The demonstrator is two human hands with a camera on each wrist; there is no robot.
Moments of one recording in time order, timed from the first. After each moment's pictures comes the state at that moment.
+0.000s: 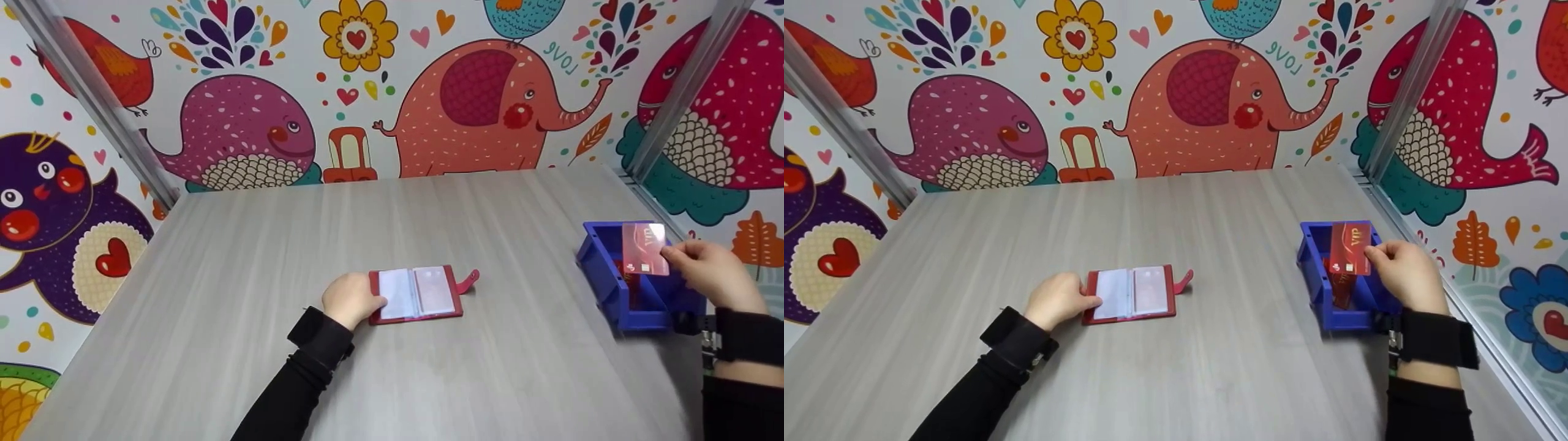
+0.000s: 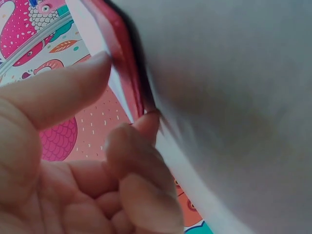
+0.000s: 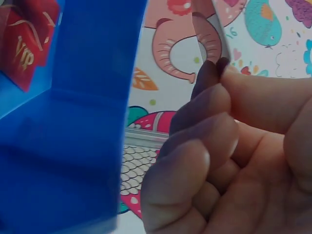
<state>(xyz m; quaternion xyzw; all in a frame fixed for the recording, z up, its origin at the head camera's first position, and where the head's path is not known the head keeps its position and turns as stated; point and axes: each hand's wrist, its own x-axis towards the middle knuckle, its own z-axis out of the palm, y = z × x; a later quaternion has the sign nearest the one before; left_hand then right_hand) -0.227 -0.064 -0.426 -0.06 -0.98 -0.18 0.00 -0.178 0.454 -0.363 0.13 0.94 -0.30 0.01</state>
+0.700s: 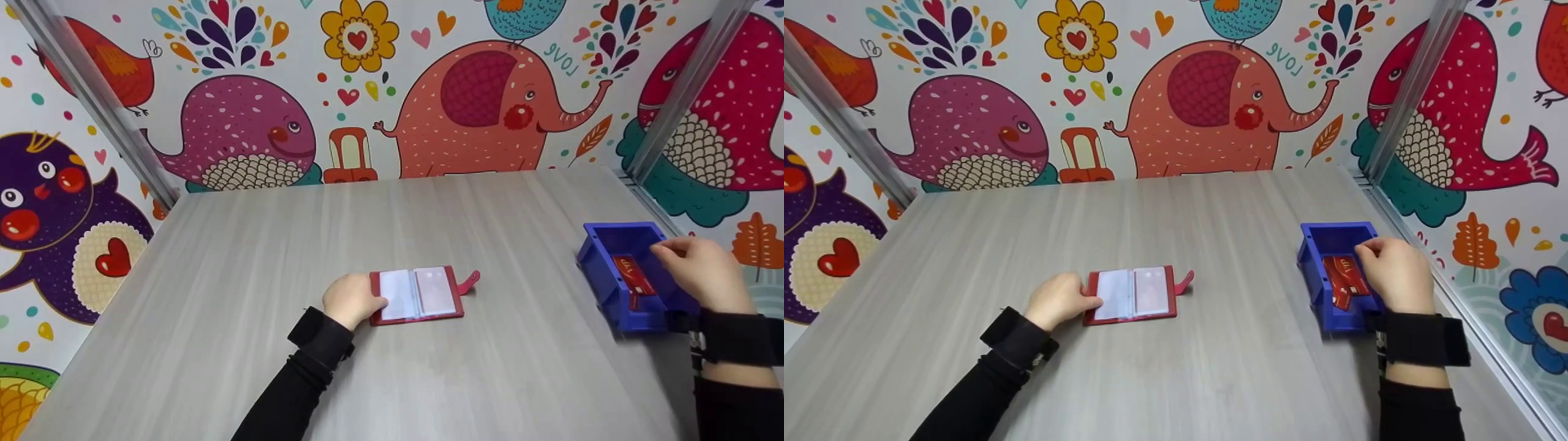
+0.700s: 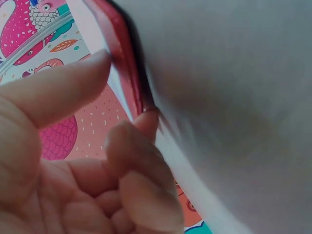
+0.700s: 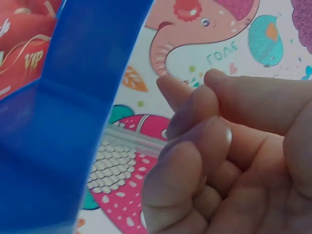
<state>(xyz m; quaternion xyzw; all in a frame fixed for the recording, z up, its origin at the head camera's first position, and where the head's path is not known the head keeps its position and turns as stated) -0.228 -0.064 -0.428 -0.06 -0.98 -0.18 0.00 -0.177 0.426 -0.357 0.10 0.97 -0.21 -0.07</state>
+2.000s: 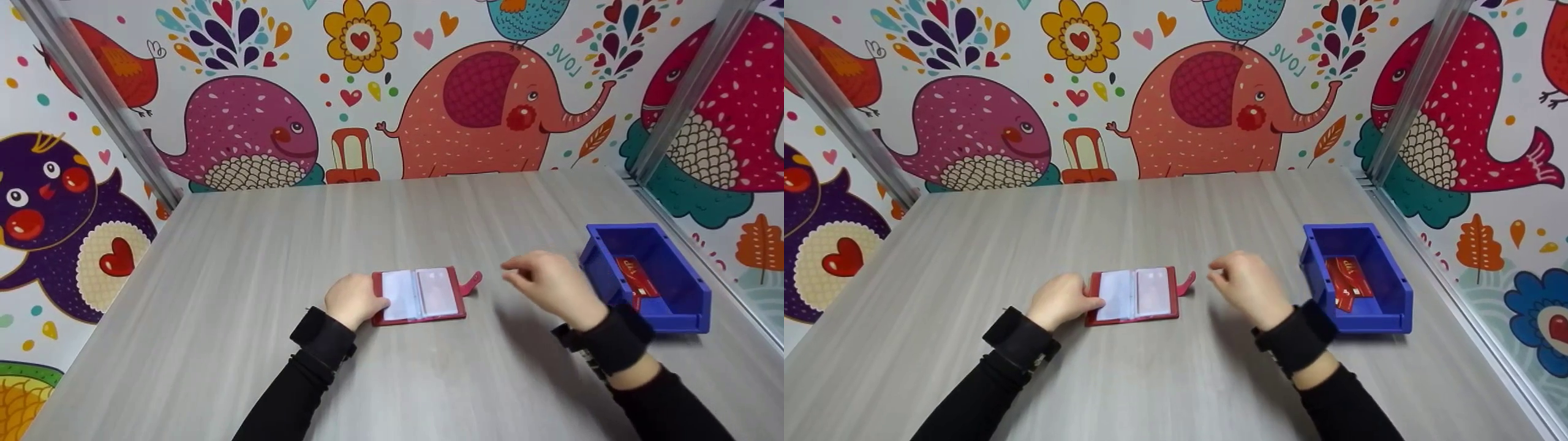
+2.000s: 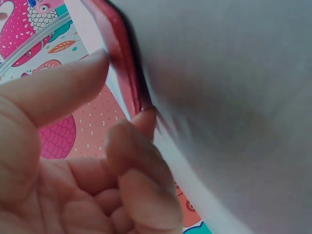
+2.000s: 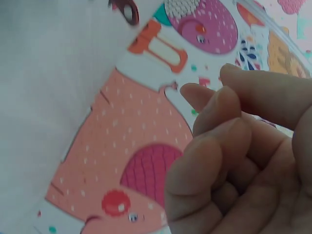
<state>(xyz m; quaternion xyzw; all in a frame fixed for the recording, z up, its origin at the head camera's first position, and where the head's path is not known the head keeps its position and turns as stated) -0.229 -0.065 -0.428 -0.07 -0.98 -0.17 0.00 -0.195 0.258 -0.382 -0.21 0.94 -0.24 -0.14</state>
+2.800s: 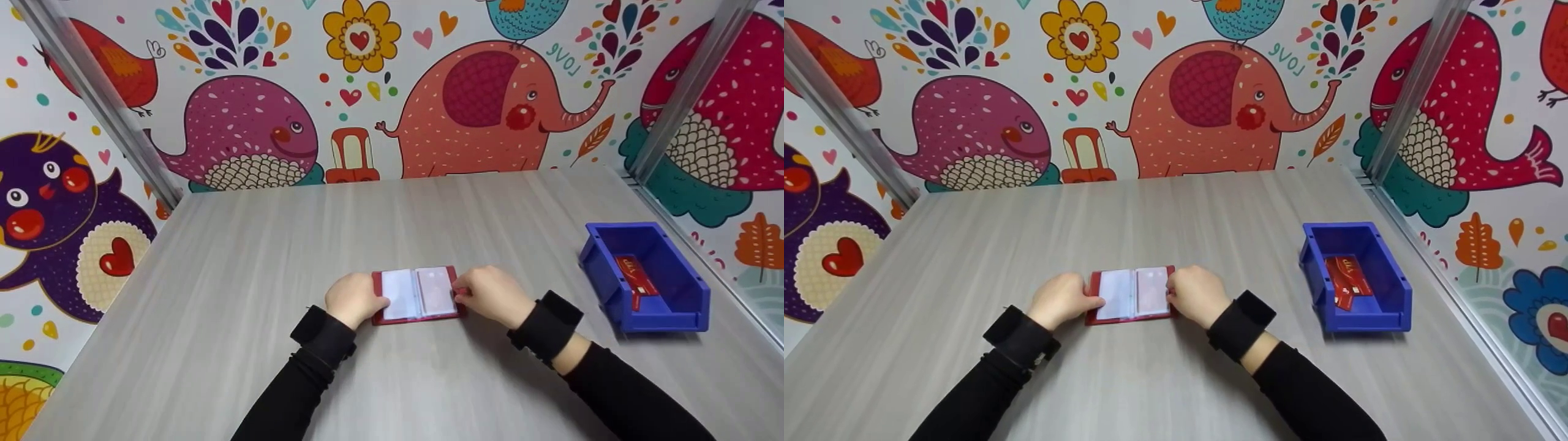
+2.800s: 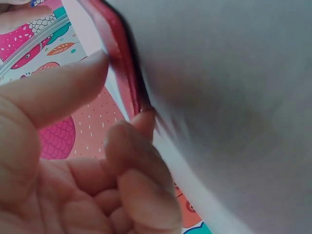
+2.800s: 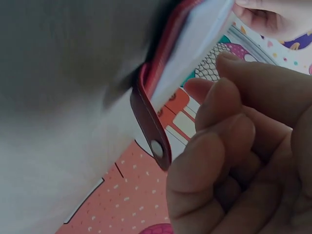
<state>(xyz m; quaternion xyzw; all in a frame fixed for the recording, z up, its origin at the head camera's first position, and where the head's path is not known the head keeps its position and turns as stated) -0.227 -0.064 -0.426 -0.07 -0.98 -0.18 0.00 -0.219 0.194 -0.424 -0.29 0.94 -0.18 -0.07</state>
